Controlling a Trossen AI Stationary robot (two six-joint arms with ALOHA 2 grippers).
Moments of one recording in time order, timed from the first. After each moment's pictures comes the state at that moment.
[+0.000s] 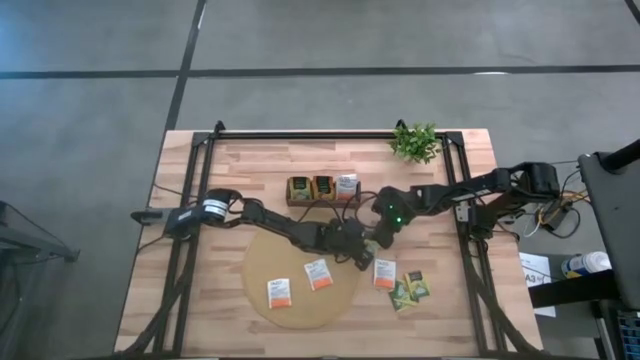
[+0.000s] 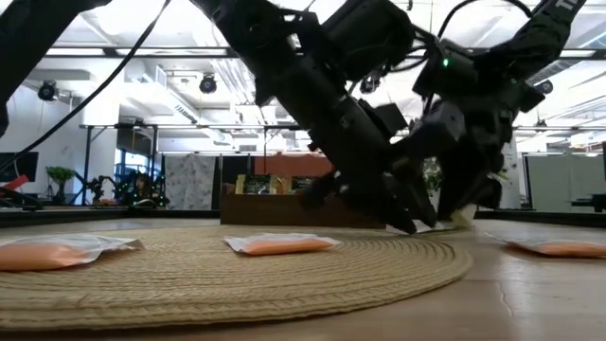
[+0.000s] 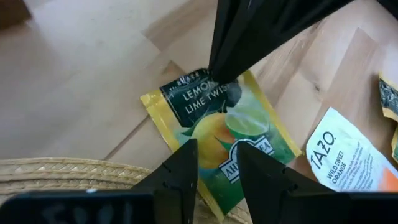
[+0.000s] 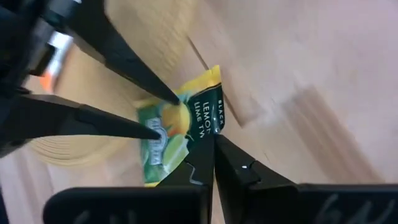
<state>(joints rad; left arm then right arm) -0.15 2.22 1.53 -0.05 -0.30 -0.82 -0.12 1.46 0.54 -0.09 -0.31 0.65</state>
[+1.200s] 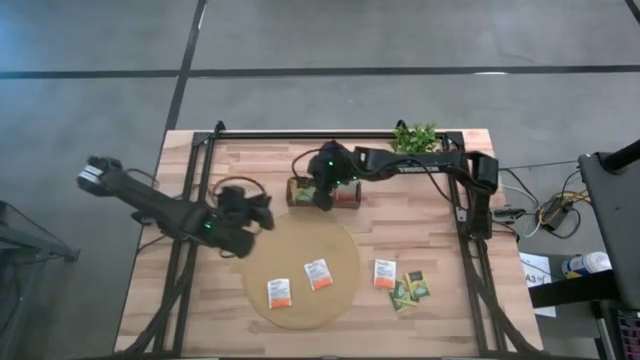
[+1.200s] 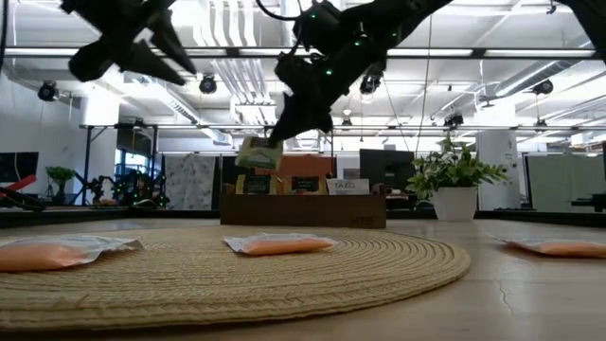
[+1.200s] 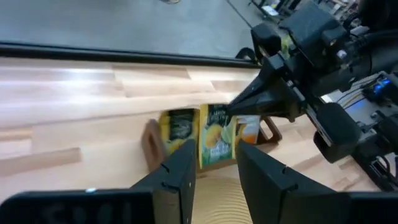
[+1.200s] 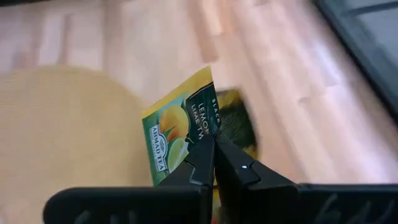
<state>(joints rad) -0.40 1.13 0.87 -0.70 -1.05 -1.46 -0.23 1.91 1.44 -0.28 -0.07 0.03</state>
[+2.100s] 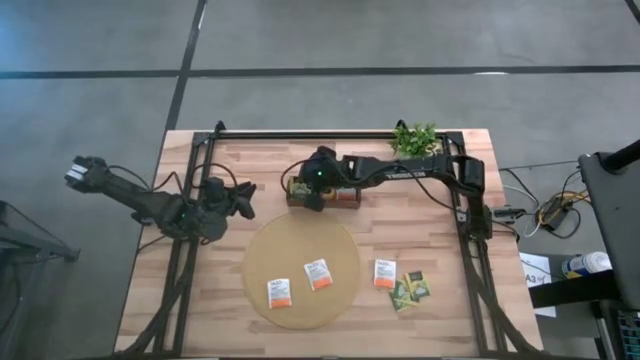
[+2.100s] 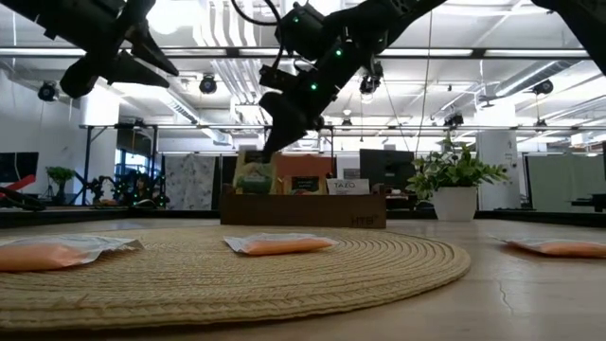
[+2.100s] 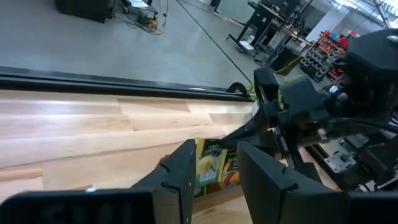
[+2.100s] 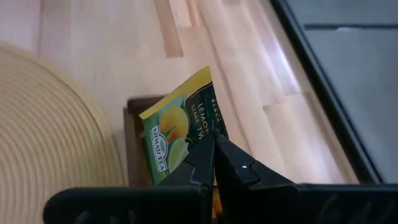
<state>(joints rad) -0.38 0.79 0.59 -0.44 -1.14 -1.20 -0.19 2.01 1.53 -0.28 0.19 -0.08</state>
